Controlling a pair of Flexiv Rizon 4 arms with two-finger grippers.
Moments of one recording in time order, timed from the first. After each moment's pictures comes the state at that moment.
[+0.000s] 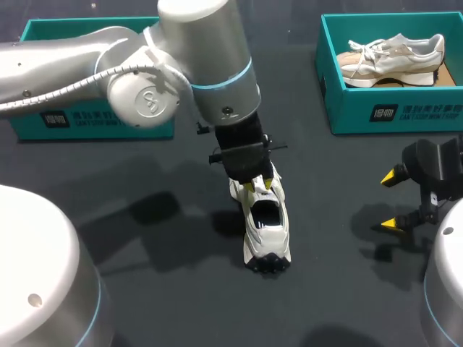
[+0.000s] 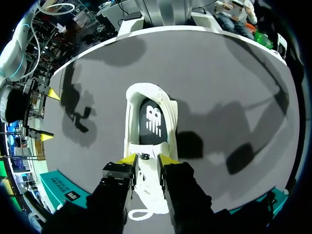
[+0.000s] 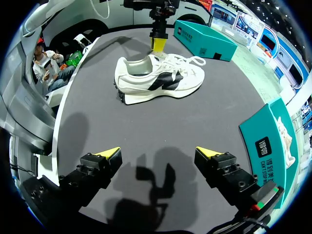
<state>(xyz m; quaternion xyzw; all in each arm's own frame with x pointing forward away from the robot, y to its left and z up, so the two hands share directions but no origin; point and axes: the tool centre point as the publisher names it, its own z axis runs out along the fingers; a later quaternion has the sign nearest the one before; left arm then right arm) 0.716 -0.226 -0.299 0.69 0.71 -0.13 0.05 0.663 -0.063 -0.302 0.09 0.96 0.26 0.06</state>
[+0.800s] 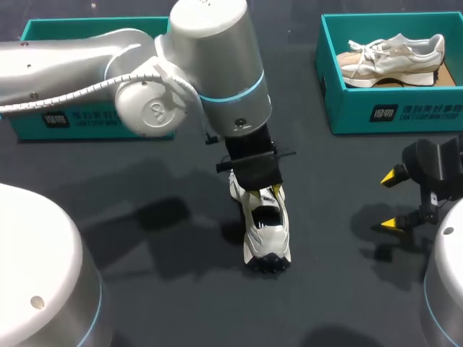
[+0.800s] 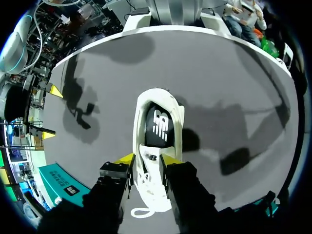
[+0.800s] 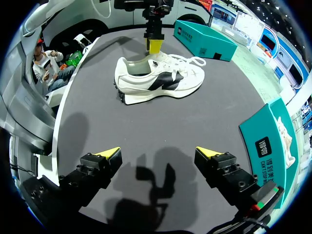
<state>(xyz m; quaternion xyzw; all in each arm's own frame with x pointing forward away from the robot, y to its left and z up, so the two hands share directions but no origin) 0.706 -0.237 -0.289 0.66 0.74 -0.11 0.06 0.664 -0.063 -0.302 0.09 0.96 0.26 0.06</state>
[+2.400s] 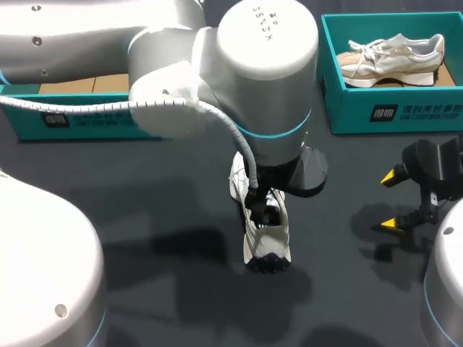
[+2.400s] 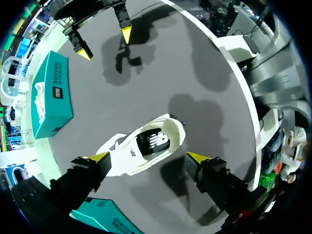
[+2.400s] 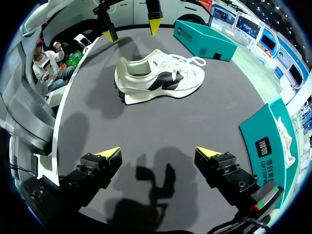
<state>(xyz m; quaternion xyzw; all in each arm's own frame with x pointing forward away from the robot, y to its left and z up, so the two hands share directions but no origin) 0.653 -0.233 -0.251 0.18 0.98 -0.03 0.10 0.664 -0.063 -0.303 0.09 0.96 0.26 0.06</state>
